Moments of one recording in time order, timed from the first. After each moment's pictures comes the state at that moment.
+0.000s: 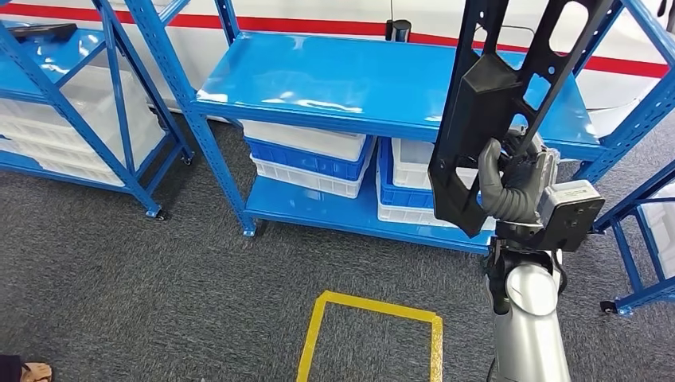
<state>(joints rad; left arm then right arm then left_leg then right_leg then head) -0.06 -0.14 0.37 -0.19 -0.09 0.13 -0.18 -0.34 0.02 0.36 -1.57 0.21 -0.17 -0.34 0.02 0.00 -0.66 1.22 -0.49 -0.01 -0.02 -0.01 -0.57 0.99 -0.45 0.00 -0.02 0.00</state>
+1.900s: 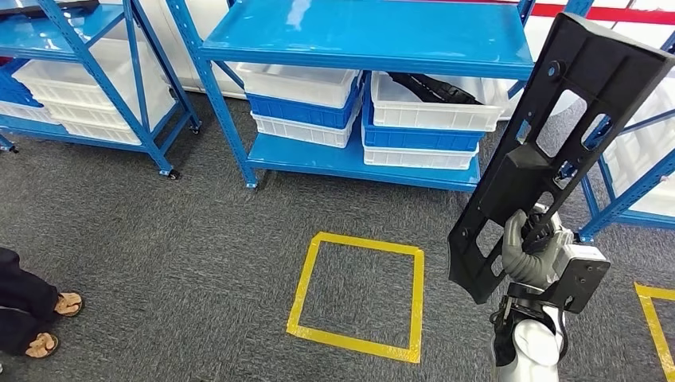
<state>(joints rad) -0.06 -0.11 0.33 -0.19 -0.22 0.15 -0.10 -0.12 0.11 0.13 -1.47 0.17 -0.17 -0.43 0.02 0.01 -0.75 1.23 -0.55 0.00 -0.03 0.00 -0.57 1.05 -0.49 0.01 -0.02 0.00</state>
